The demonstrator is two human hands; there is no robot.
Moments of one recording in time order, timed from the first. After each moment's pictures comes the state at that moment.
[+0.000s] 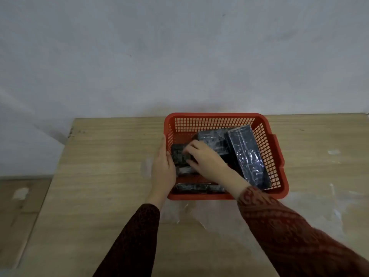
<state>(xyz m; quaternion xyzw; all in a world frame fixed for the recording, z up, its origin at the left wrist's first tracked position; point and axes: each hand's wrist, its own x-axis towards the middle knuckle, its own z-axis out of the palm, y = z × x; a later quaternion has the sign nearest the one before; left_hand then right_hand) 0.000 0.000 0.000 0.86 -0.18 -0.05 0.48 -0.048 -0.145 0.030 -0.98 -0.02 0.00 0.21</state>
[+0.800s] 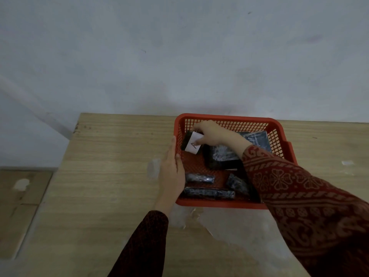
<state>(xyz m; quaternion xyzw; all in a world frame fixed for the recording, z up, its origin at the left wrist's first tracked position) 0.002 0.002 -0.001 0.82 -0.16 -0.08 0.54 0.055 -0.182 0.043 -0.95 0.04 0.22 0.22</state>
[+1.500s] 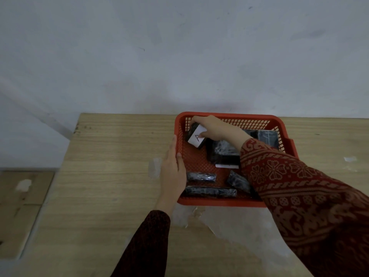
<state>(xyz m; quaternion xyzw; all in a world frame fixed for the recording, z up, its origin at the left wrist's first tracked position) 0.003 0.002 -0.004 0.83 -0.16 -0.08 0.53 0.065 -0.198 0.033 -0.95 0.02 0.20 0.23</state>
